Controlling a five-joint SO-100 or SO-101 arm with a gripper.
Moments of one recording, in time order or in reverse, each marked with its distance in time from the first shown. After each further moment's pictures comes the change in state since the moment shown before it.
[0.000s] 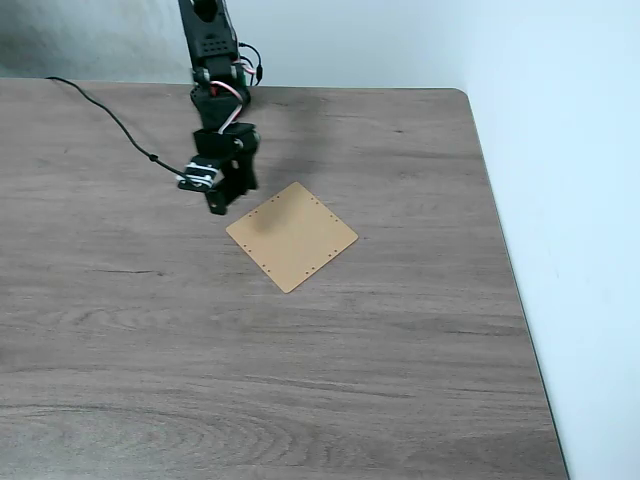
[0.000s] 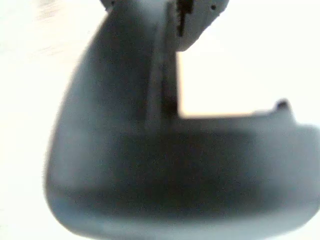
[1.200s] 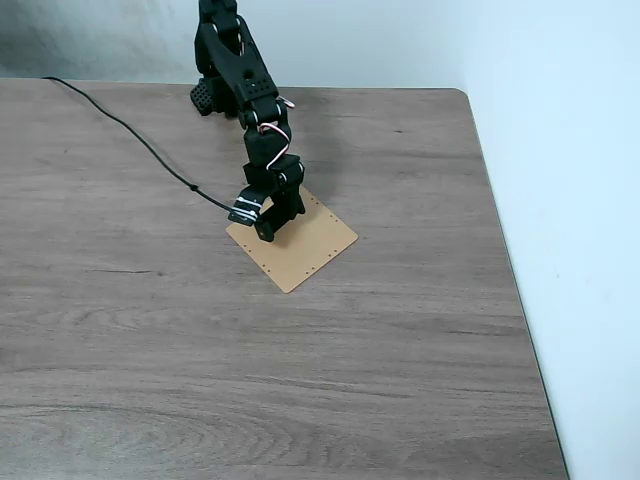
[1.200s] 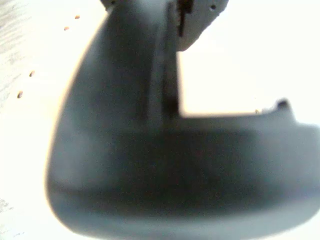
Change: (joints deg) arm -10.5 -19.2 -5.0 -11.9 17.5
